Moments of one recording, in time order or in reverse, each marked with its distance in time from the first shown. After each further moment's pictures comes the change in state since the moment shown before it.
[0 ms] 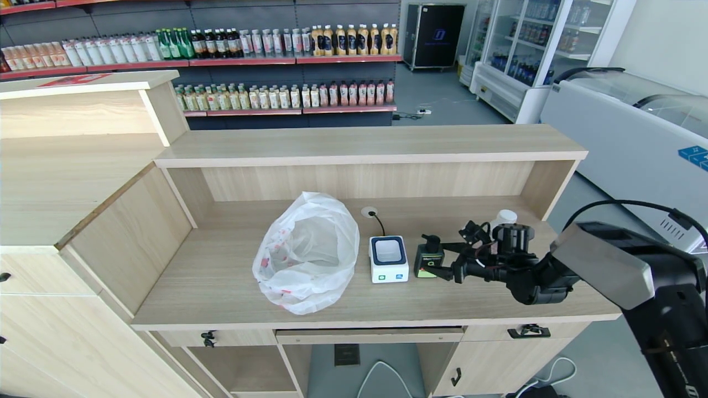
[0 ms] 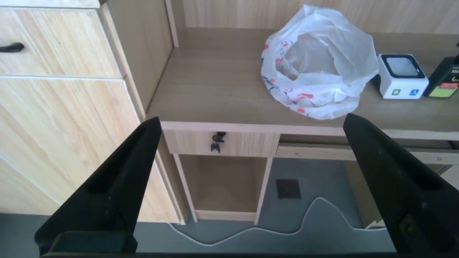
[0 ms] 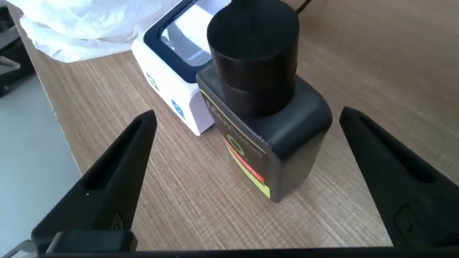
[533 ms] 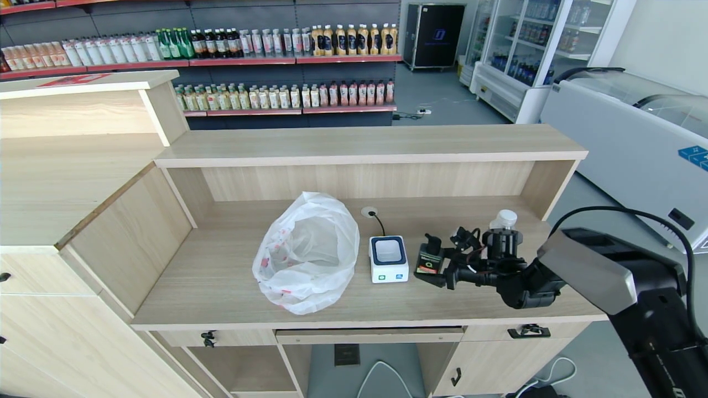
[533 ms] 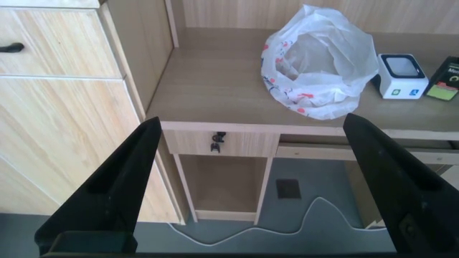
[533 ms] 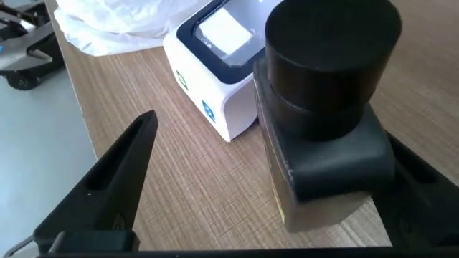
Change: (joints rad) left arm 0.000 0.000 0.000 0.000 0.000 0.000; right arm 0.035 0.050 -0.042 -0.006 0.066 -0.001
